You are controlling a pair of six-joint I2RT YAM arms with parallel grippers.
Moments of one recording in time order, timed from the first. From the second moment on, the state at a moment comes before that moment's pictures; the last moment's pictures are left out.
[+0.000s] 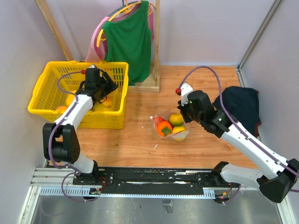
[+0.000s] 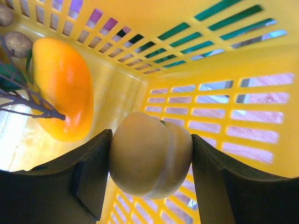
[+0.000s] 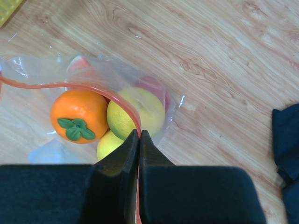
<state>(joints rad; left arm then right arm) -0.09 1.55 1.15 -0.24 0.01 -0.65 0.73 1.09 1.08 -0.63 0.19 0.00</state>
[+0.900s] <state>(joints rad) -0.52 1.12 1.17 -0.34 0.03 -0.44 0.73 1.06 1.06 -0.59 0.14 0.04</state>
